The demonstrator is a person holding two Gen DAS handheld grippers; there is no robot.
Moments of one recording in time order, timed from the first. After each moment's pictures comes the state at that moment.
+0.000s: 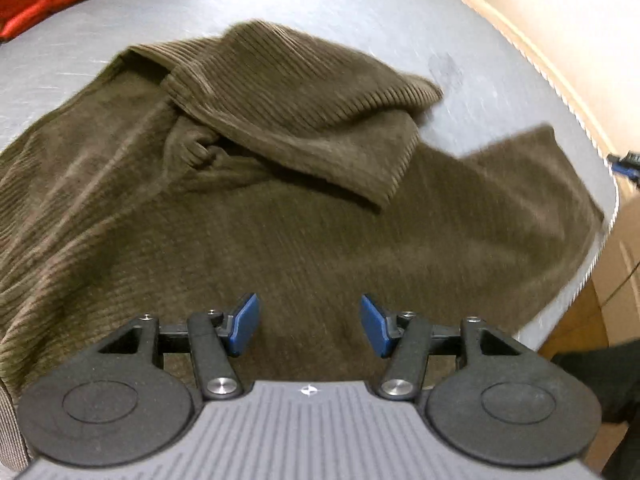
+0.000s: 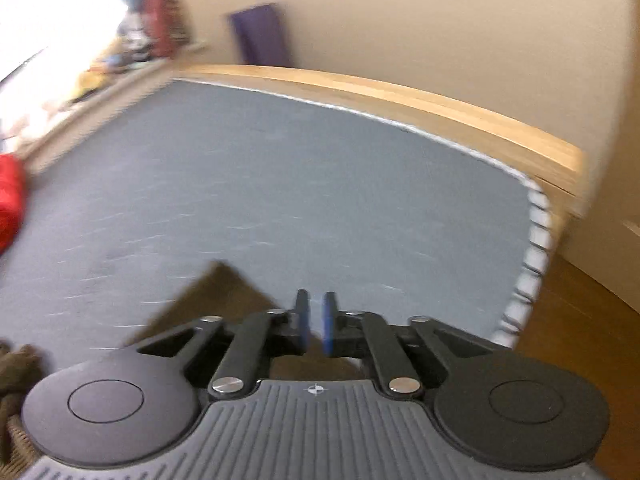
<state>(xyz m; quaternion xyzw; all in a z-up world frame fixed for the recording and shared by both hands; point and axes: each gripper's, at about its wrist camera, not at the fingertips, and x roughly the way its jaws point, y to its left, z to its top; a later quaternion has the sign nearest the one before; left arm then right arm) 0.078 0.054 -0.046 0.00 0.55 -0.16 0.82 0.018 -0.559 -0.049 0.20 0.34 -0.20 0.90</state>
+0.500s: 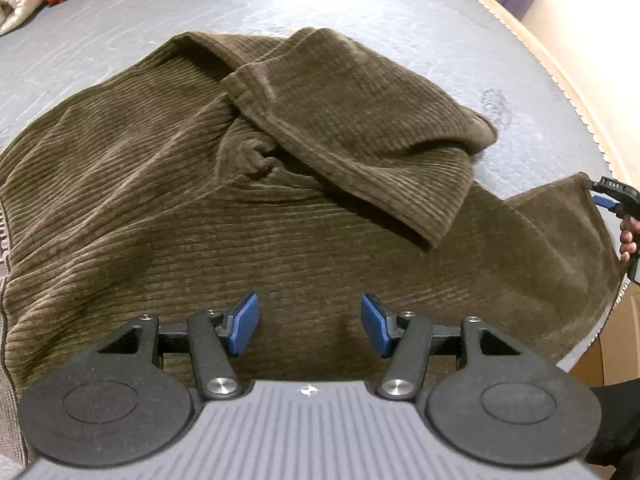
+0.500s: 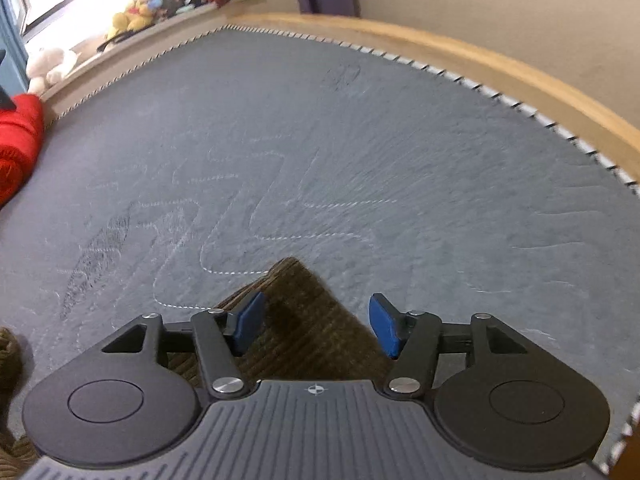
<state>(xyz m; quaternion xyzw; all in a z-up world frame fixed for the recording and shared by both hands) 0.100 0.076 -0.055 -0.04 0.56 -0.10 0.82 0.139 -0.548 -0.127 0.17 0.40 -0.13 0.89</state>
